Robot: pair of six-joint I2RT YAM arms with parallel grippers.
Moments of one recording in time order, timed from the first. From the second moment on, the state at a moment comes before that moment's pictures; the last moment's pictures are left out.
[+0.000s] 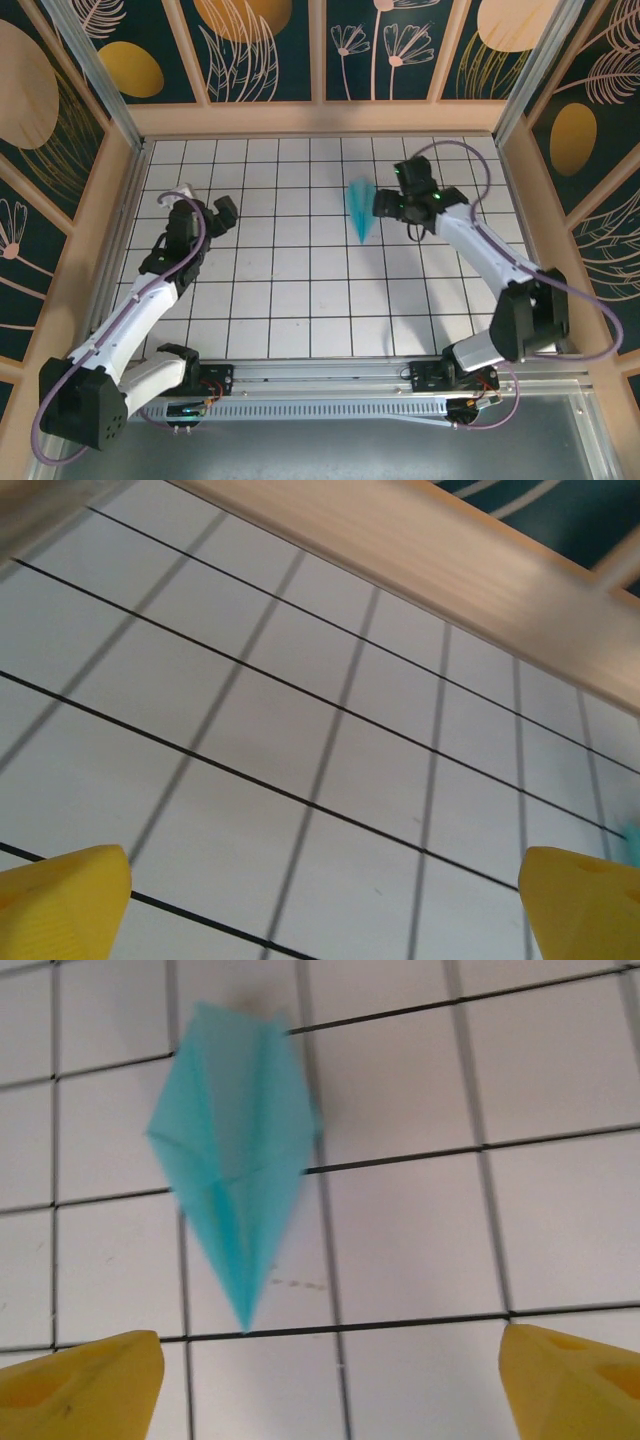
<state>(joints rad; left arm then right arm) -0.26 1.04 0.71 -0.18 -0.30 -0.60 0.37 1.41 1.13 -0.63 0.13 0.44</state>
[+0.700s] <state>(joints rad) -0.13 1.26 0.38 0.45 -0.56 -0.22 0.03 1.22 0.30 0.41 0.24 0.27</state>
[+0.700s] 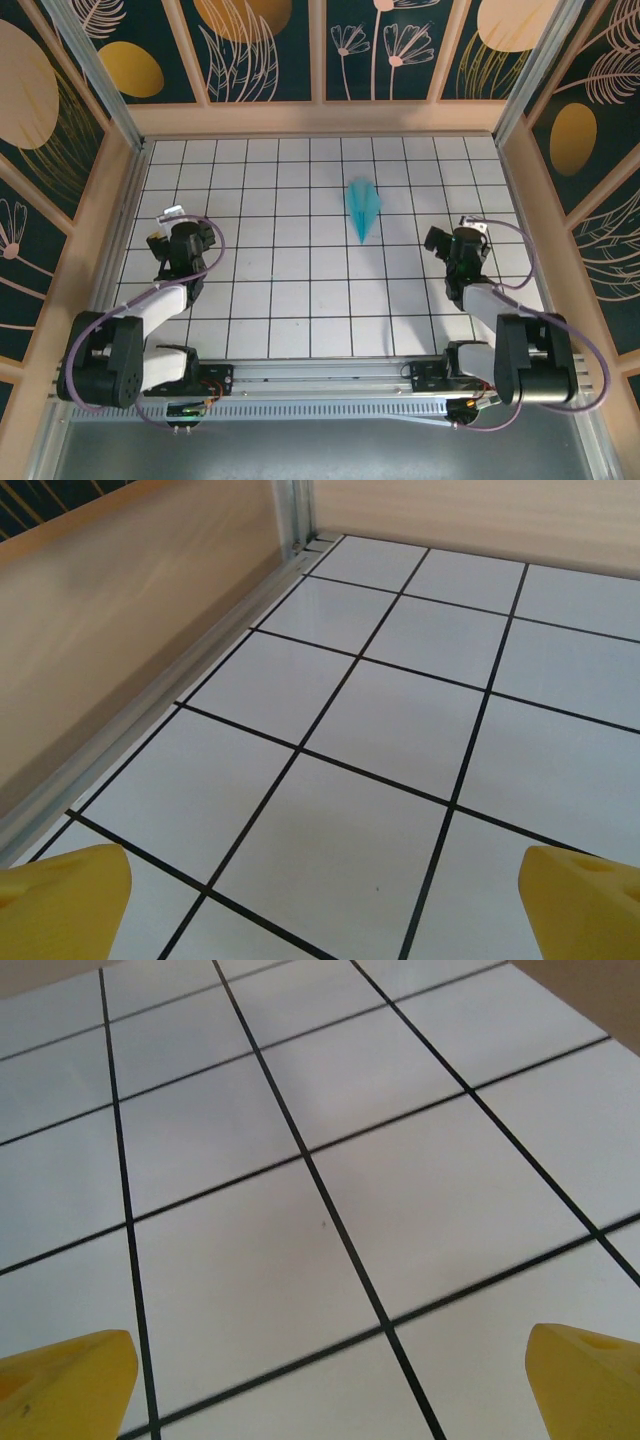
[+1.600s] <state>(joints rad) -0.06 1.51 0.23 1.11 -0.34 -0.09 -0.01 1.56 0.20 1.20 0.10 0.13</state>
